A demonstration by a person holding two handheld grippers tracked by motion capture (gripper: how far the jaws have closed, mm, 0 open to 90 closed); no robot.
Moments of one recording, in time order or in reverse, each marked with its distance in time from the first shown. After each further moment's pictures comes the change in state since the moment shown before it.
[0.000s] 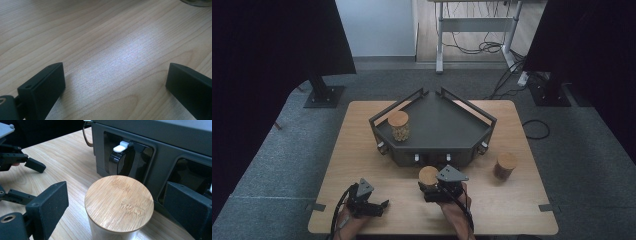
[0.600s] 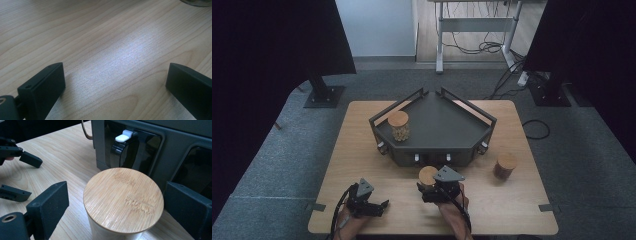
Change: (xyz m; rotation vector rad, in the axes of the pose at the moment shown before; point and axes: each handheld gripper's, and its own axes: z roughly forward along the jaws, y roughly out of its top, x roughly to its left) left arm 0.000 0.000 0.000 0.000 -0.001 0.001; right arm 0.002 -0.003 0.012 0.031 -0.003 0.003
